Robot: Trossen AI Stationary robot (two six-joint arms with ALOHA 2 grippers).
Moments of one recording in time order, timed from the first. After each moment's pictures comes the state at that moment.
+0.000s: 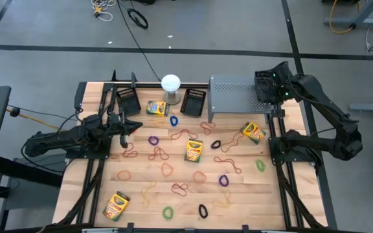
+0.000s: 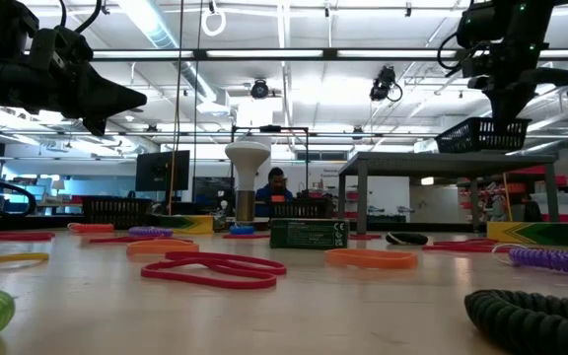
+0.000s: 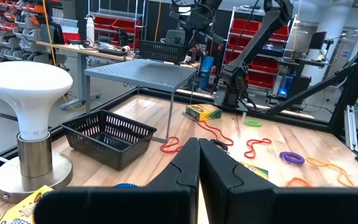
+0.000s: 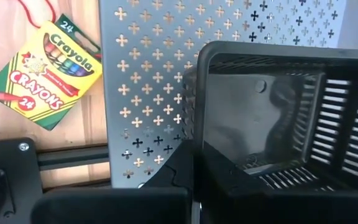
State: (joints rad) left arm 0.18 0.01 0.01 0.04 -0.07 -0.11; right arm -0.98 1.02 1.07 -1.26 0.09 -1.03
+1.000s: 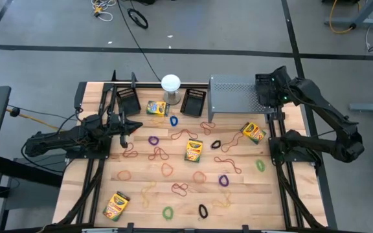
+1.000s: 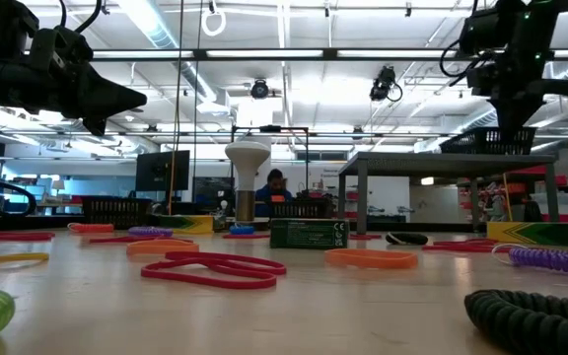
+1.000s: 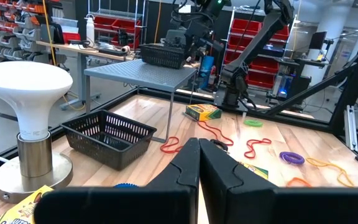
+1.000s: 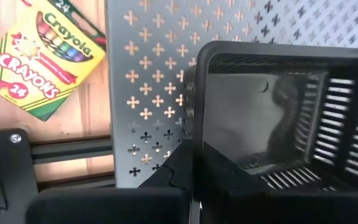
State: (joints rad) left arm 0.18 0.01 0.01 0.04 -0.07 -0.11; right arm -0.96 0.98 0.99 -1.22 0.13 -1.04
